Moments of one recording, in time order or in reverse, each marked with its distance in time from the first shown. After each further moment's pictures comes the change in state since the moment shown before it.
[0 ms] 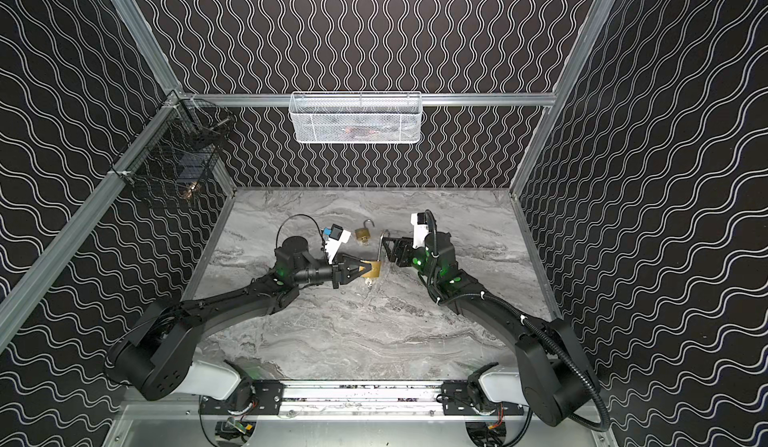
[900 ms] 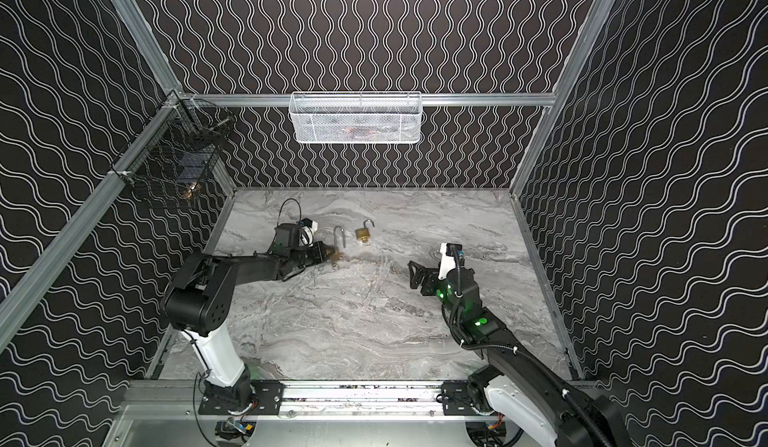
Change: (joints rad) left arm 0.337 0.423 0.203 -0.274 -0.295 -0.086; right arm -0.026 -0.475 -0.356 -0.129 0.228 -0.078
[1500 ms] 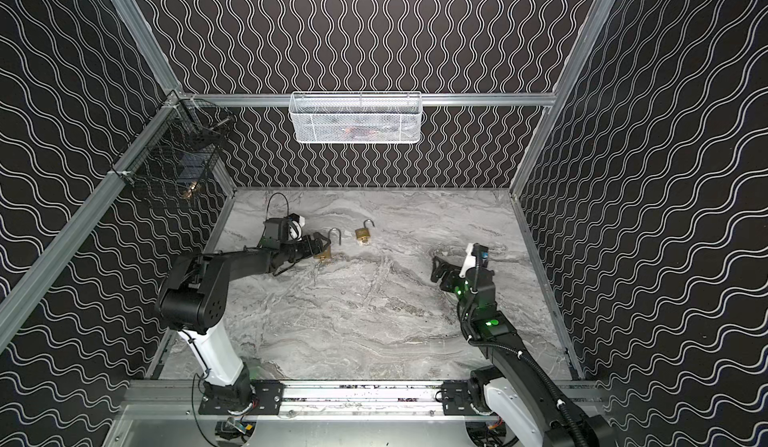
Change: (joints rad) left arm 0.068 -0.056 0.063 -0.163 -0.100 0.093; right arm -0.298 -0.020 -0.047 0.003 0.007 0.038
